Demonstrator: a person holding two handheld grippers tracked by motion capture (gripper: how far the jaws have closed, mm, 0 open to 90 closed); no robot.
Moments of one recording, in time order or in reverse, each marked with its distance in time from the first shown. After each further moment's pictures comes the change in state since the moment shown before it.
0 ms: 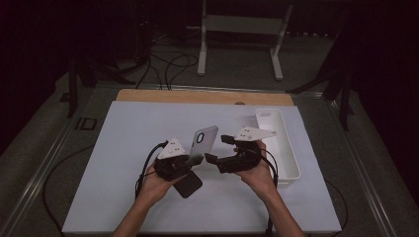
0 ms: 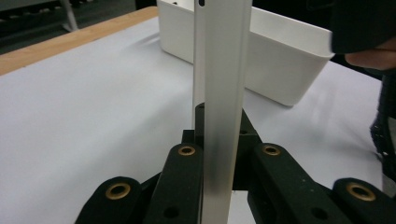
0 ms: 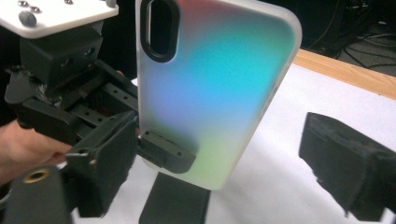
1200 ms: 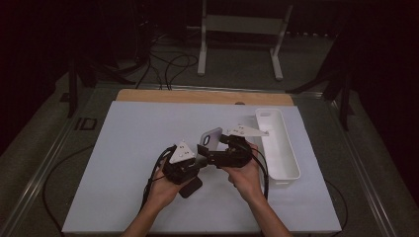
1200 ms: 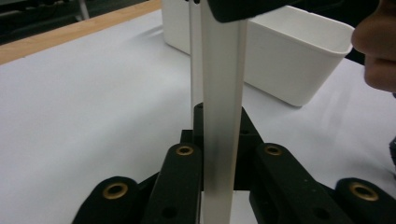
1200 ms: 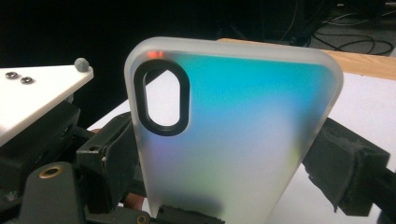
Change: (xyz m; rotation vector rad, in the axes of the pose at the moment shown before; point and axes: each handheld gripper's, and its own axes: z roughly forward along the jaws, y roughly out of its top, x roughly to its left) left arm -0.016 -0.001 0.017 0.028 0.034 -0.012; right arm 0.012 0.005 0.020 -0.034 -0.115 0.175
